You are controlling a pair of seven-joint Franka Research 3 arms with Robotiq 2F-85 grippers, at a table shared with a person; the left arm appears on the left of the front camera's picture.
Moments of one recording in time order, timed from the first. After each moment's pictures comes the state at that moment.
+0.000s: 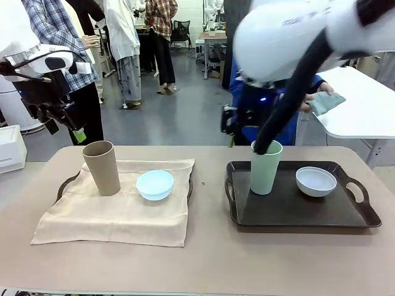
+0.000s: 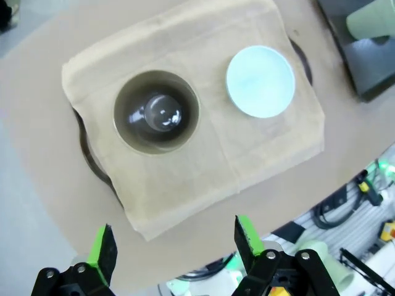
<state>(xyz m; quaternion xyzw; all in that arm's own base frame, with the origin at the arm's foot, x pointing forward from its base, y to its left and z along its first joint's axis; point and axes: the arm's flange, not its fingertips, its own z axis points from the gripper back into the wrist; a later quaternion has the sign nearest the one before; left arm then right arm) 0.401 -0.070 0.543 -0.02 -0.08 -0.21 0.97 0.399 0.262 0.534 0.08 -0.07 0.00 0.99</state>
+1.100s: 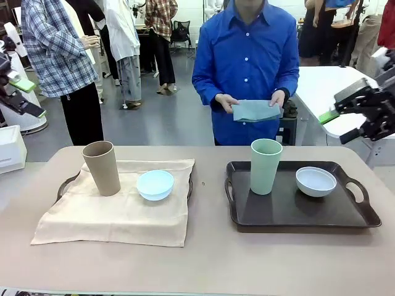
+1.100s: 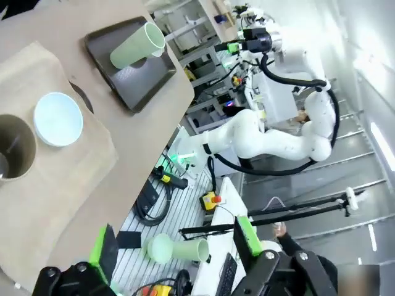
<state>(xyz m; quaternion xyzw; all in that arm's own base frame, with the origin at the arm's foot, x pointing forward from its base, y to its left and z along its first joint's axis) 0.404 0.066 0.567 -0.51 -0.07 -0.26 0.82 0.342 0.021 0.541 0.36 -0.15 -0.01 0.92</state>
